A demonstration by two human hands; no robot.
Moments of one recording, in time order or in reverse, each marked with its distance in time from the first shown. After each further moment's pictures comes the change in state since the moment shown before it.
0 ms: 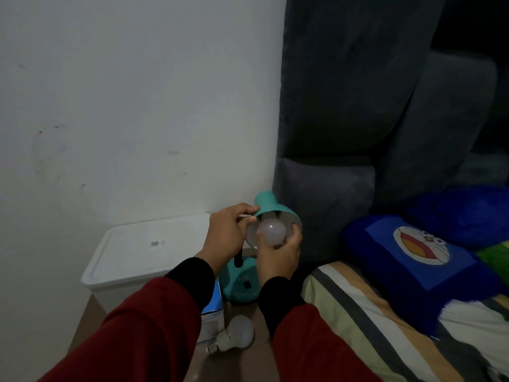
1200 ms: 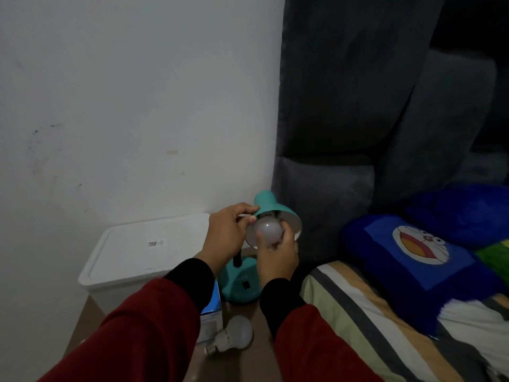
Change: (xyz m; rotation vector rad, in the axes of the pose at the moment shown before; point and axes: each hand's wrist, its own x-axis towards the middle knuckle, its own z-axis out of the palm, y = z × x) left_hand 0.001 0.001 0.002 -0.013 -0.003 -0.014; right_hand -0.001 -0.001 -0.006 -0.052 -0.072 -0.084
